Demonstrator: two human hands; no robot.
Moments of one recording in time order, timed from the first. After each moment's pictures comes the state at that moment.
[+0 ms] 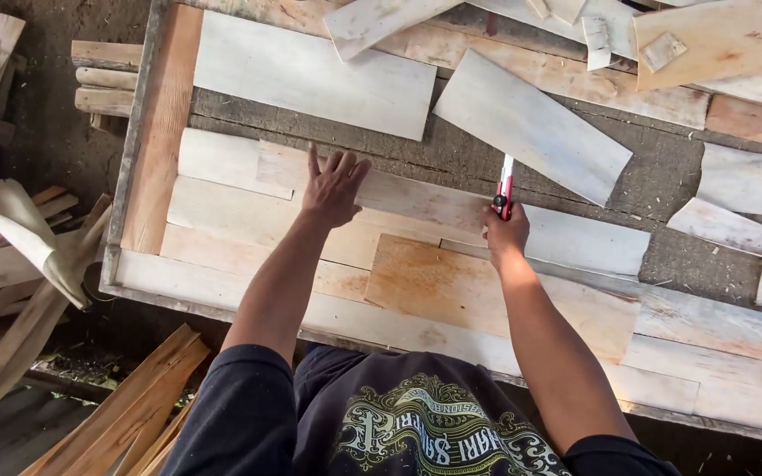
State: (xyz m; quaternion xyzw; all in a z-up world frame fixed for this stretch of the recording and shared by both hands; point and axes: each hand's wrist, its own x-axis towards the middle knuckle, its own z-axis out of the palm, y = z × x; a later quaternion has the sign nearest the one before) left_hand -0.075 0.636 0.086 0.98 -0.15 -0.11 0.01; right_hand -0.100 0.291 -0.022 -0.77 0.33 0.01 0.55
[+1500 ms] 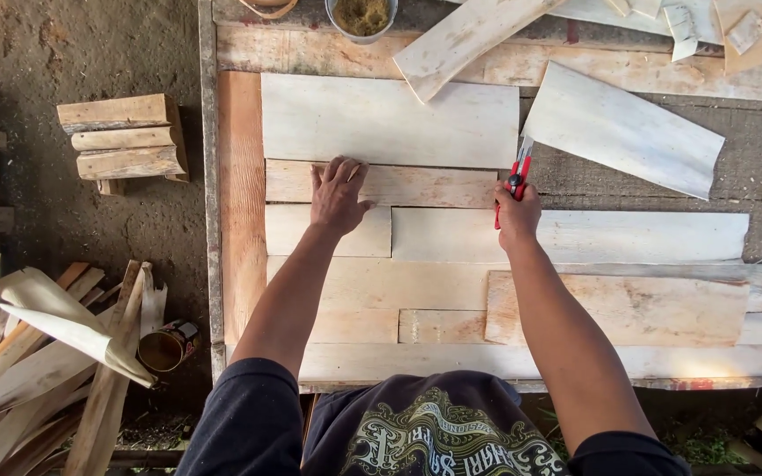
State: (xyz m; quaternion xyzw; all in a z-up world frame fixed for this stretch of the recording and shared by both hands) left_hand 0.046 0.858 -0.015 0.97 -0.14 -0.15 0.16; right_hand -0.003 0.519 -0.035 -0.70 0.40 -0.10 0.58
